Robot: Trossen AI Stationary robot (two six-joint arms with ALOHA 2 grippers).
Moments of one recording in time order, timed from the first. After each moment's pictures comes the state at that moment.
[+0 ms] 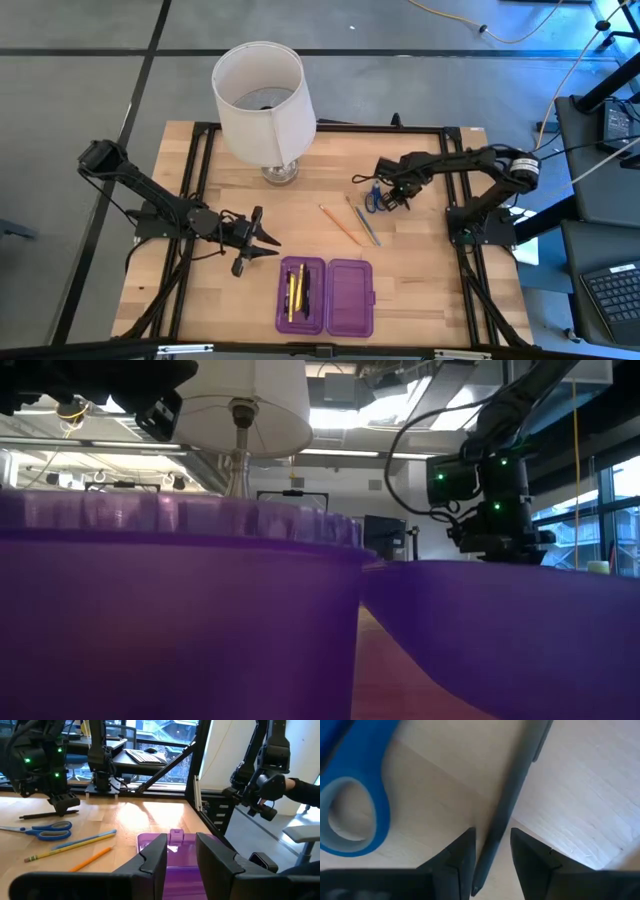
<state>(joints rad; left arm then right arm) -0.47 1.07 0.30 0.70 -0.27 -0.18 -0.40 1.61 0.77 -0.80 0.09 0.56</state>
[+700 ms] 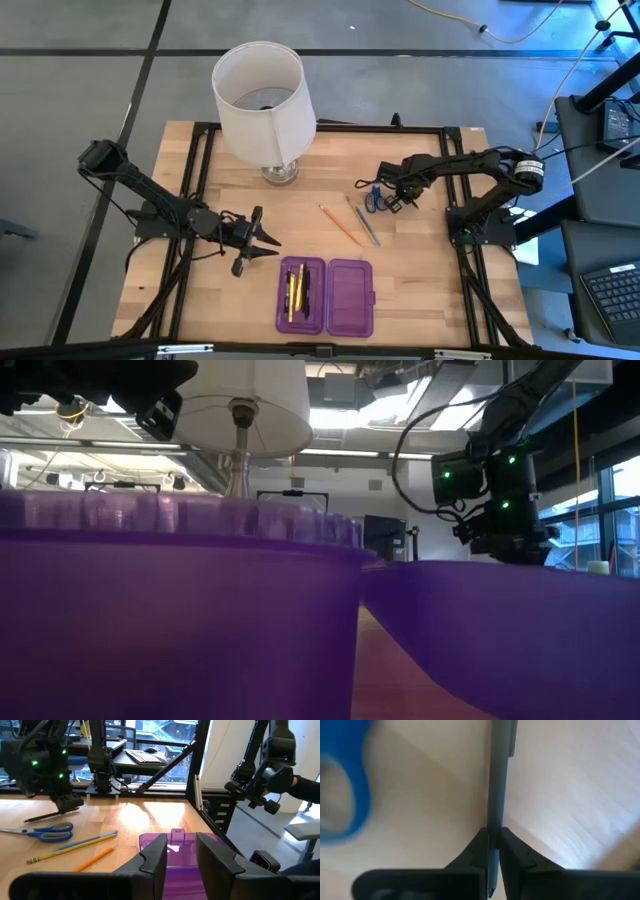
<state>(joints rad) -0.47 1.07 0.30 0.70 -0.27 -0.16 -0.36 1.55 0.76 -0.85 0.15 0.55</state>
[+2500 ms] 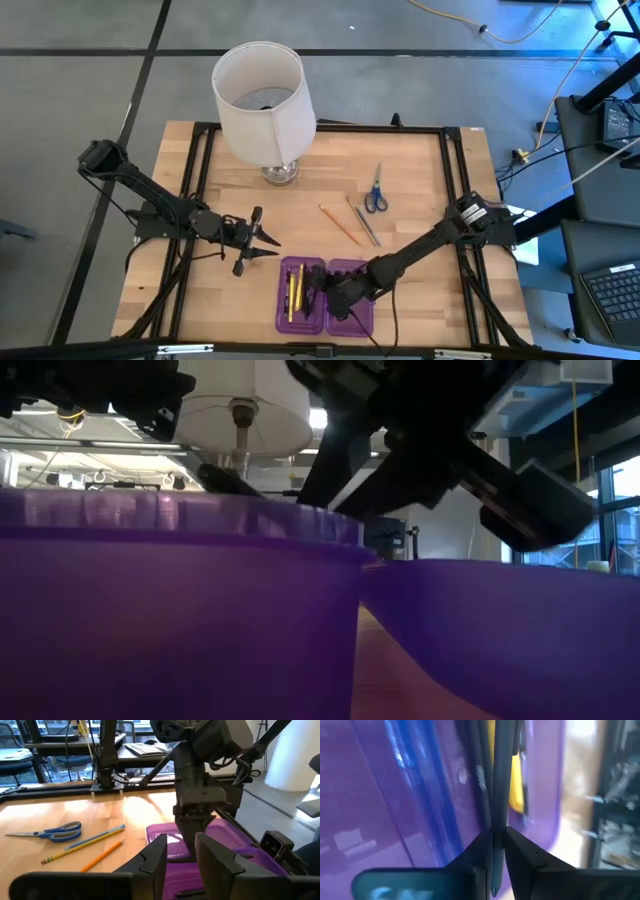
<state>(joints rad) -0.47 1.07 0.30 0.64 -0.27 -0.07 0.52 2.07 1.39 -0.23 0.40 -0.98</state>
